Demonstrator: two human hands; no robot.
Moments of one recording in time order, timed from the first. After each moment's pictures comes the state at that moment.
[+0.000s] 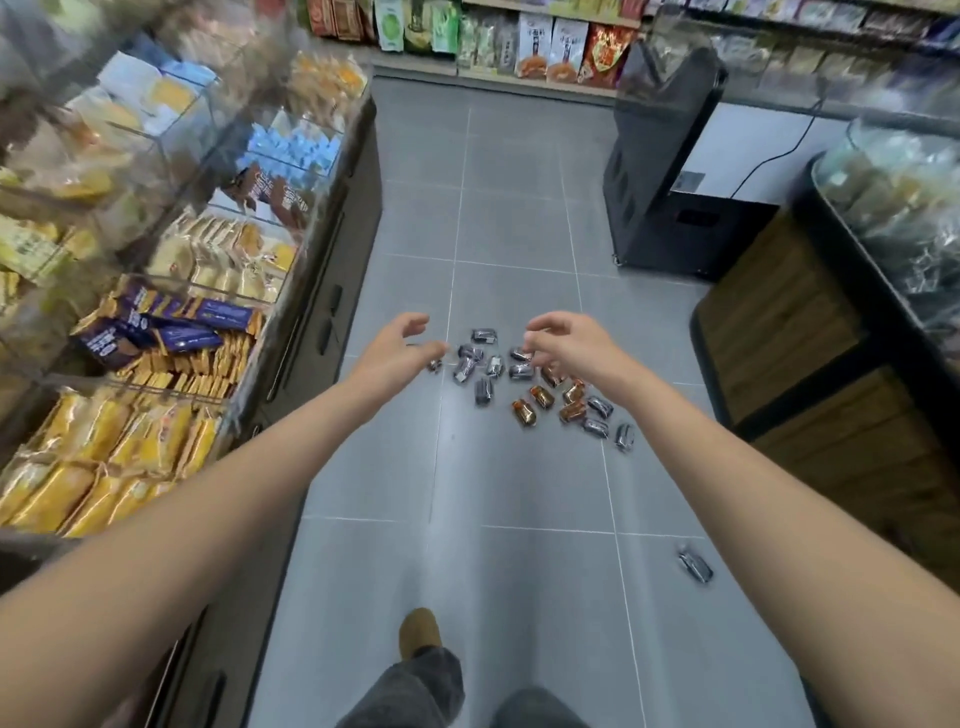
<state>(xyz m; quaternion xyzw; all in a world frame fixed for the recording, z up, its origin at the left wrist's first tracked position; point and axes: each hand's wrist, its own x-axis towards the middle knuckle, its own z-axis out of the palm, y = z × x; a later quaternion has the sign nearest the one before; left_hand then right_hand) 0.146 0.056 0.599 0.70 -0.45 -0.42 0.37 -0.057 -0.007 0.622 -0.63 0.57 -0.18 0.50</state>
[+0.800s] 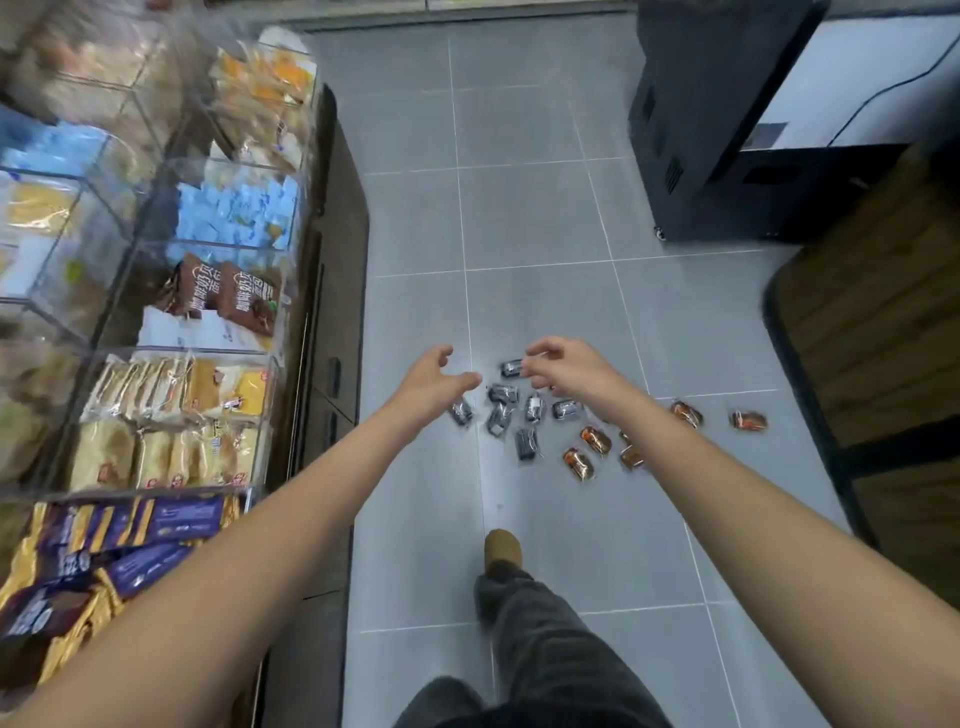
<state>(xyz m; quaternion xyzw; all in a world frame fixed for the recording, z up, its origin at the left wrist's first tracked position) 0.241 -0.335 0.526 0.72 -0.43 -0.49 0.23 0.062 -0.376 0.524 -0.55 0.61 -0.15 0.56</state>
